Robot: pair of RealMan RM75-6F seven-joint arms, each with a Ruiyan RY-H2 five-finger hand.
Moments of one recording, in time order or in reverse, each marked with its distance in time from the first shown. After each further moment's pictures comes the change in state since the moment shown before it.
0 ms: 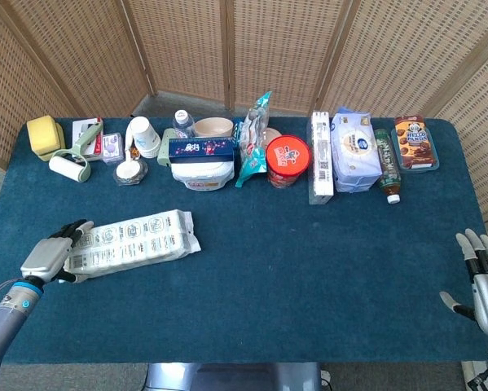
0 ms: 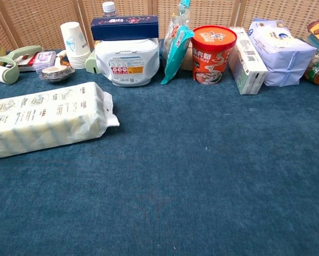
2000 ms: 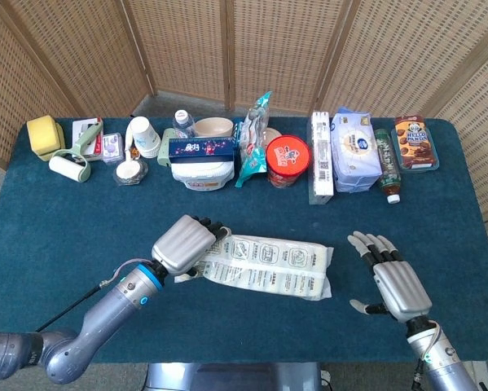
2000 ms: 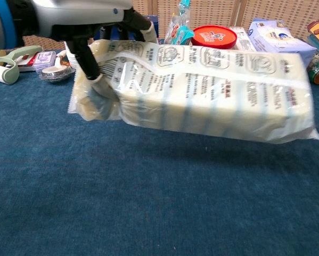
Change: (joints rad) left arm -0.487 -0.098 -0.180 -0.567 -0.291 0.071 0.793; right arm 0.218 0.105 -0.014 -0.557 0.098 -0.358 -0.166
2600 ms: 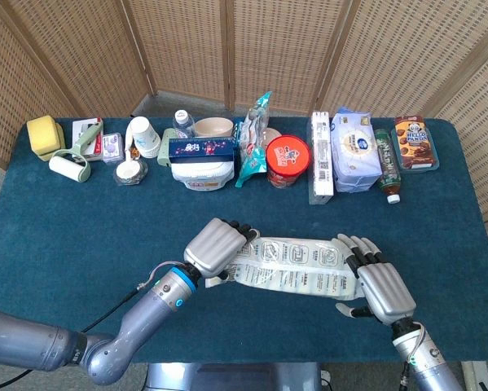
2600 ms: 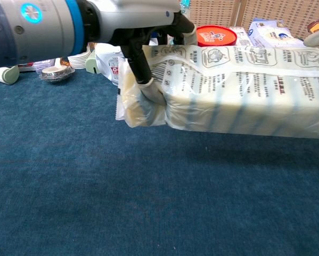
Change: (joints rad) left arm -0.152 -0.187 -0.040 0.030 -0.207 0.119 0.098; right arm 0.029 -0.030 0.000 -0.081 0.045 -0.007 -0.097
